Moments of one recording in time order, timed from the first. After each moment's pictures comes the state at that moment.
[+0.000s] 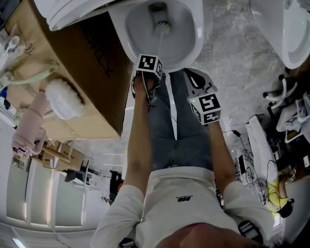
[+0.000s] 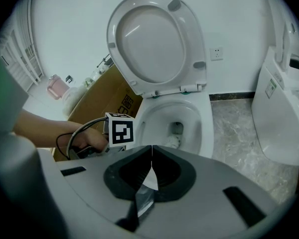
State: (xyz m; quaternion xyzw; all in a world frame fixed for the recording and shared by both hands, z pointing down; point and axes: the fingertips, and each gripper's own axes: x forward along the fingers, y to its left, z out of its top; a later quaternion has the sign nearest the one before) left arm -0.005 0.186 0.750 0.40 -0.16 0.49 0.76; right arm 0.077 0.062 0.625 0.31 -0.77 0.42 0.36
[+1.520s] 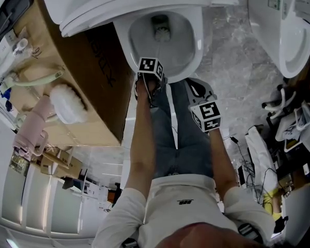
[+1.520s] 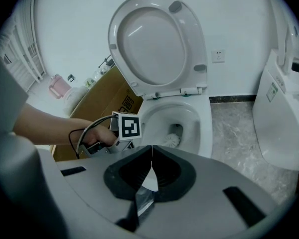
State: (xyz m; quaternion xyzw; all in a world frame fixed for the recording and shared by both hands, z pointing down) left arm 0.001 0.159 0.766 0.40 -0.18 0.46 0.78; right arm 0.082 0.054 0.623 0.31 -0.78 0.41 0.36
